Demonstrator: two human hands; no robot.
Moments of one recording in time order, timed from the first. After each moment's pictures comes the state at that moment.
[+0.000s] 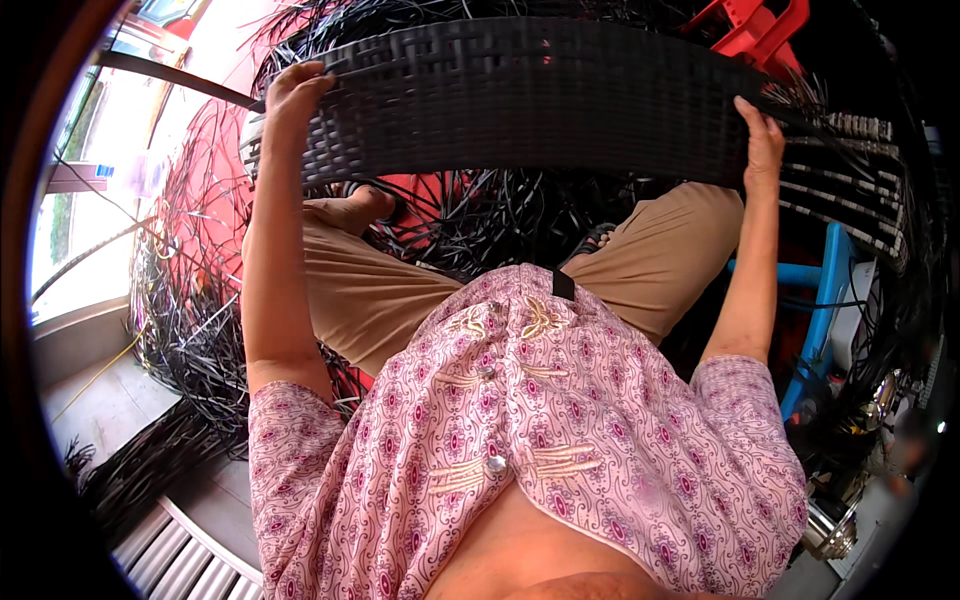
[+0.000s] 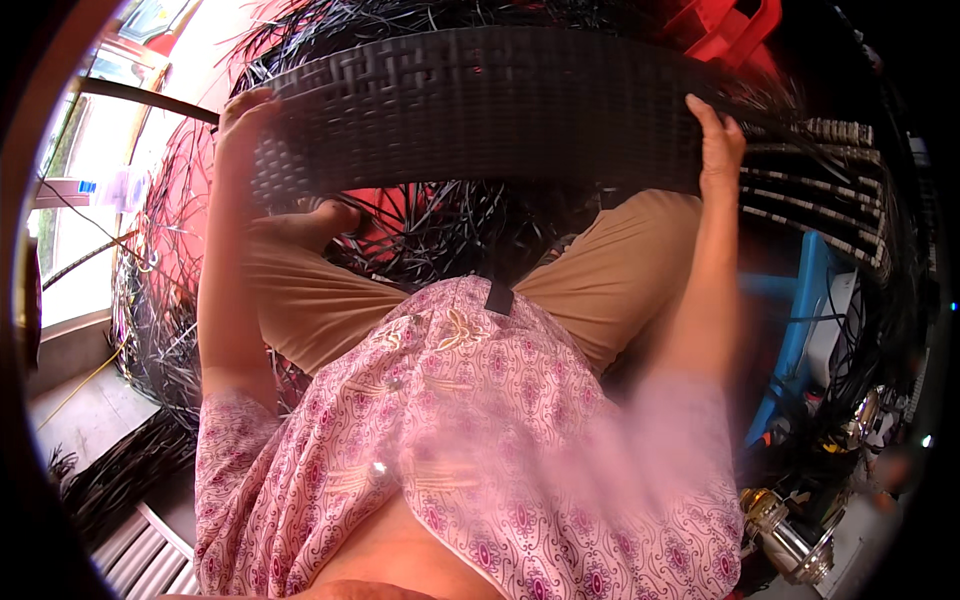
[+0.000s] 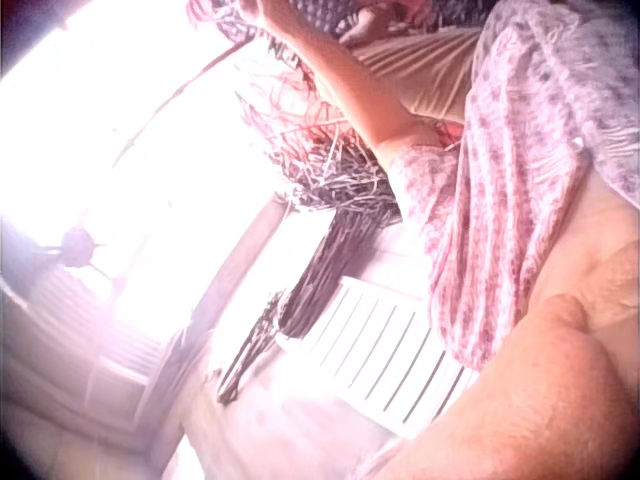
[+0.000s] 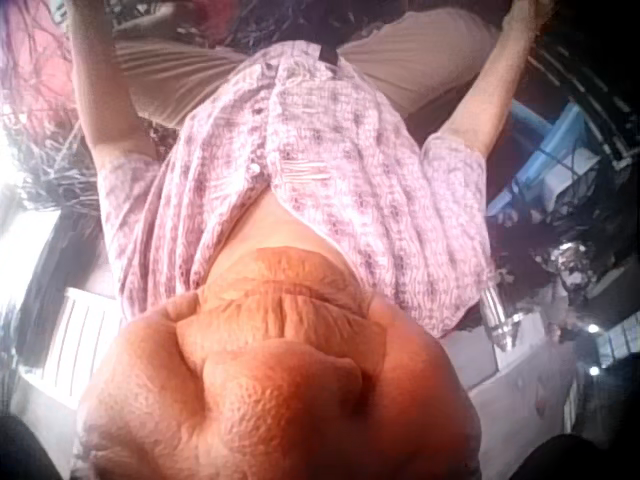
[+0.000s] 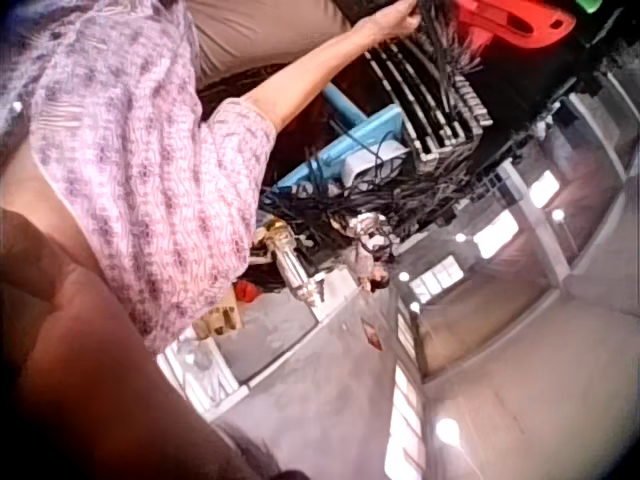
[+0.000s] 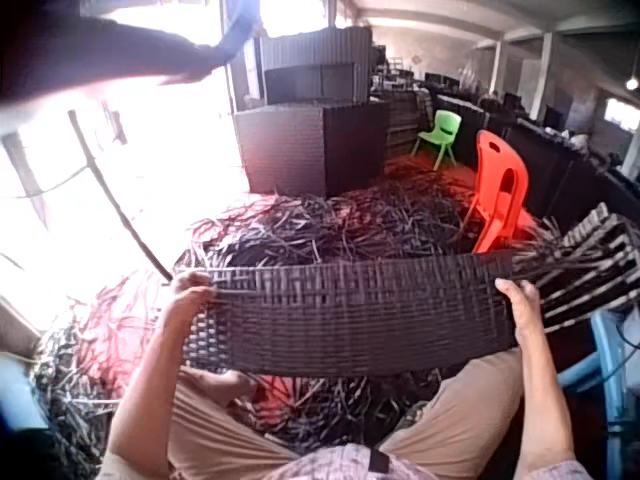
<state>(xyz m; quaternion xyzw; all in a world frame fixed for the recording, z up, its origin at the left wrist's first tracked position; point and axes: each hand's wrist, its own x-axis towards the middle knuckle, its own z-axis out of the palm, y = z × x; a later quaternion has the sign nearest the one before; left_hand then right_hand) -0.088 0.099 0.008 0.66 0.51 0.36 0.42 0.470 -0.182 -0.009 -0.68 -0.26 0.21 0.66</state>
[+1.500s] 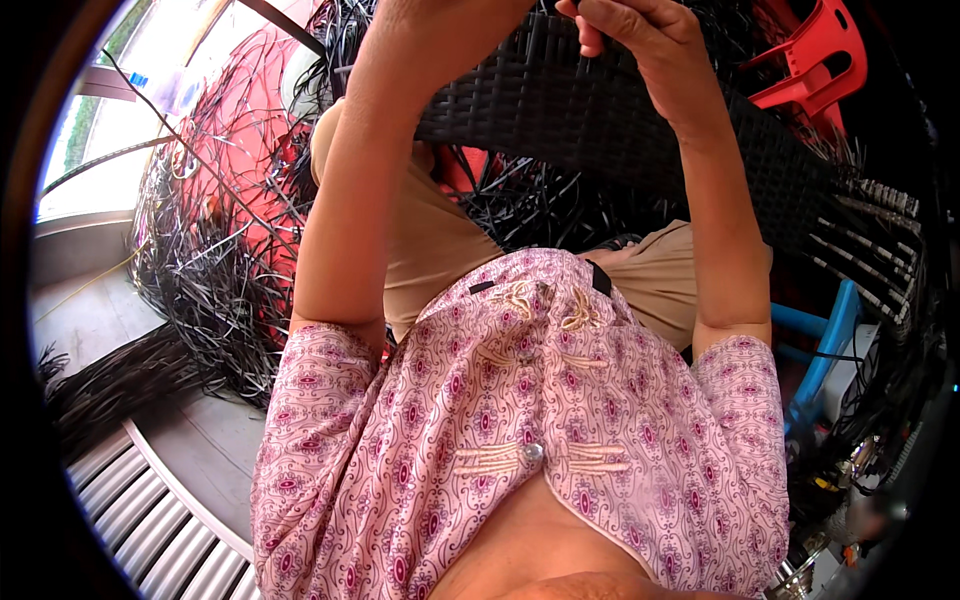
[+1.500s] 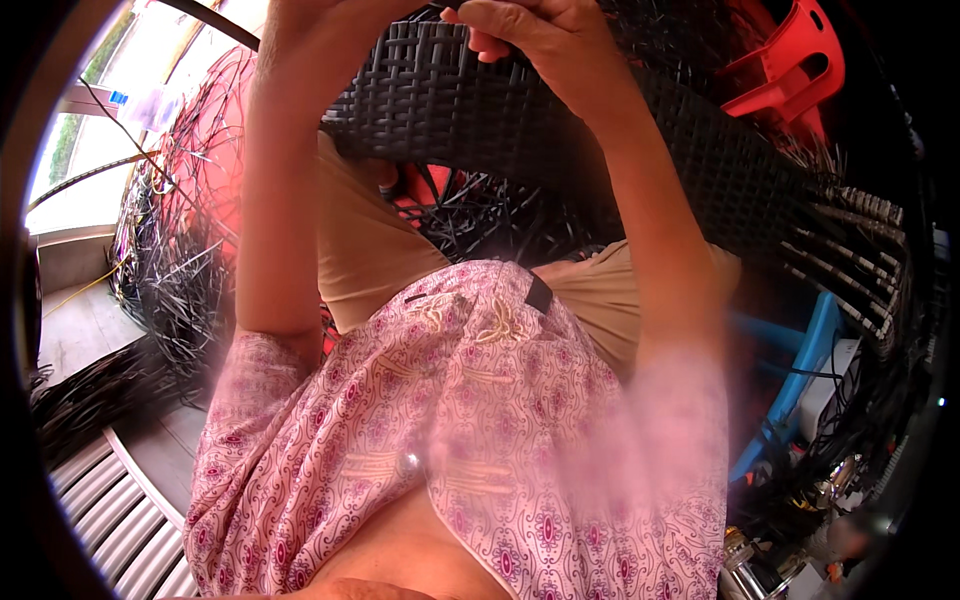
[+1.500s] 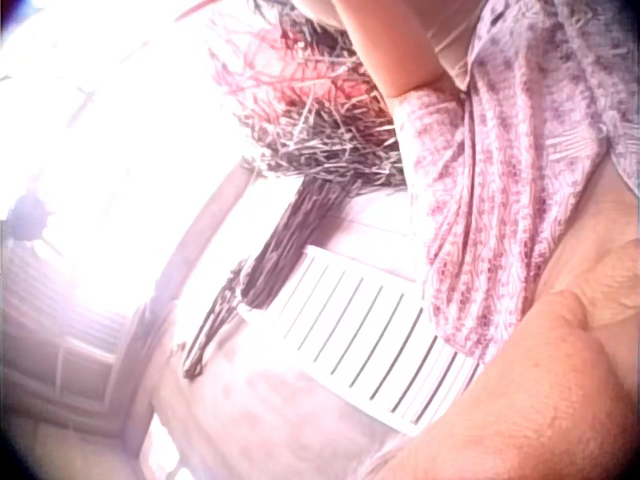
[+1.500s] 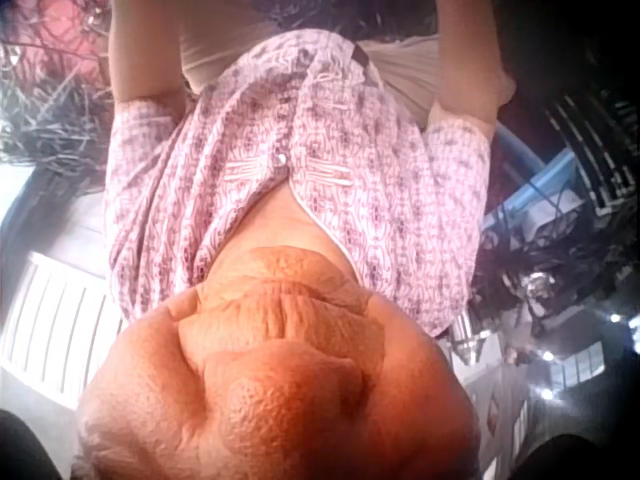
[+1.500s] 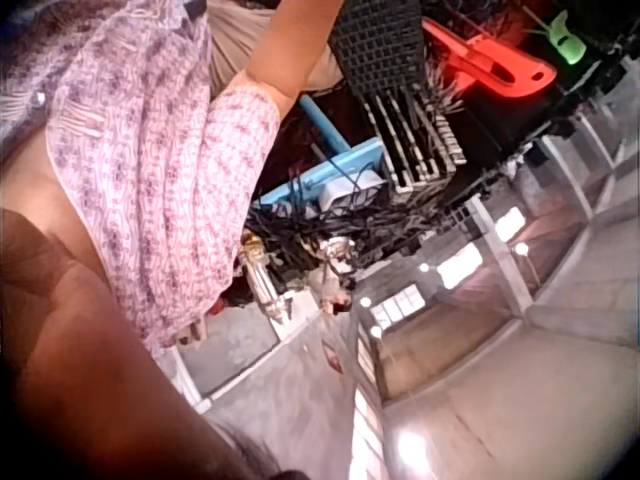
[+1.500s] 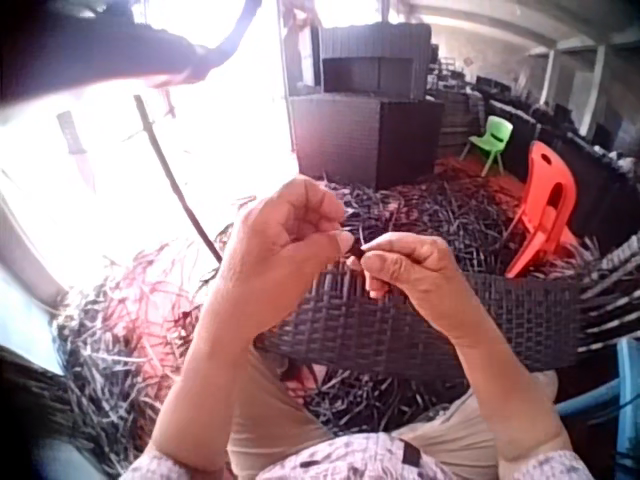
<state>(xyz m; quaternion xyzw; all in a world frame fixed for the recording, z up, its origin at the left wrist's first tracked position) 0.011 -0.042 0.158 0.74 0.31 0.46 0.38 0.212 -0.069 0.095 -0.35 -0.65 0.43 0.53</state>
